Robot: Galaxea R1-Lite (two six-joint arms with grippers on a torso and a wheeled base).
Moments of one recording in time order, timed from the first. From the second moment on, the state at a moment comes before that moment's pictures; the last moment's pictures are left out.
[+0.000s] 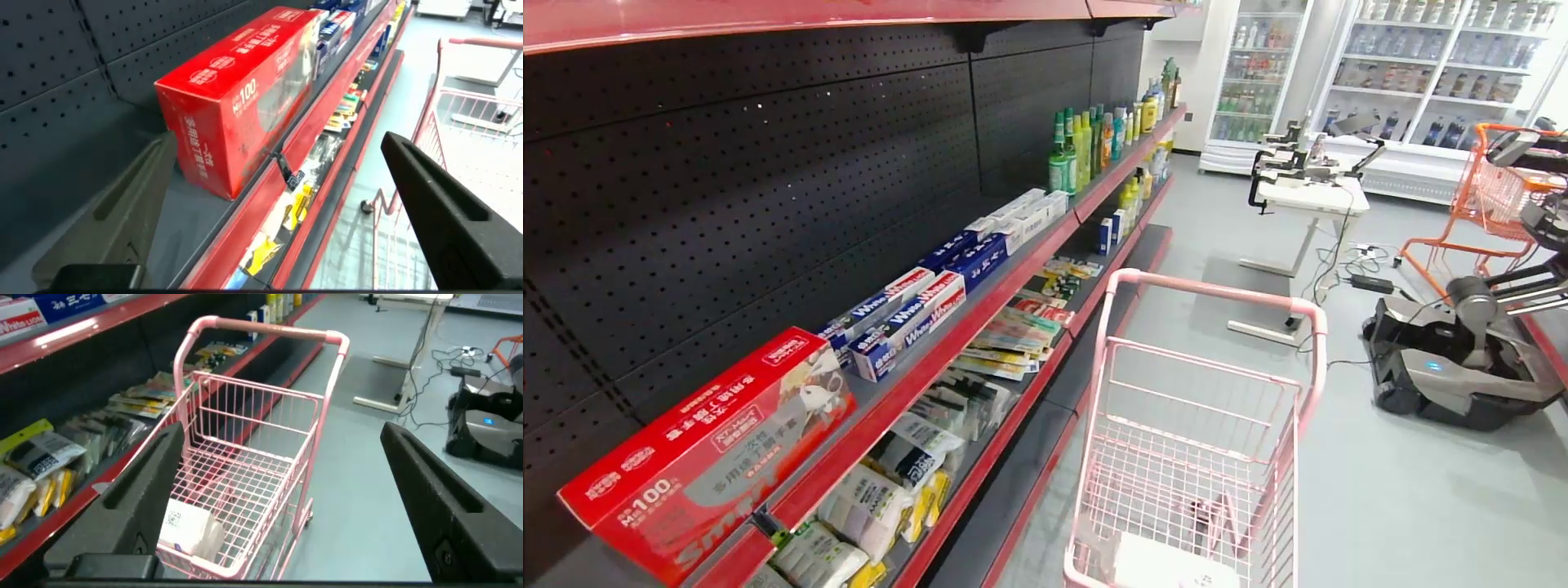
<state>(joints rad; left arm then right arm) 0.00 0.00 0.00 0.00 0.04 0.01 0.00 0.00 0.00 0.00 -0.01 0.00</state>
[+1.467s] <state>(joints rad) 0.00 0.00 0.00 0.00 0.04 0.01 0.00 0.59 -0.45 0.00 0.04 -0.01</state>
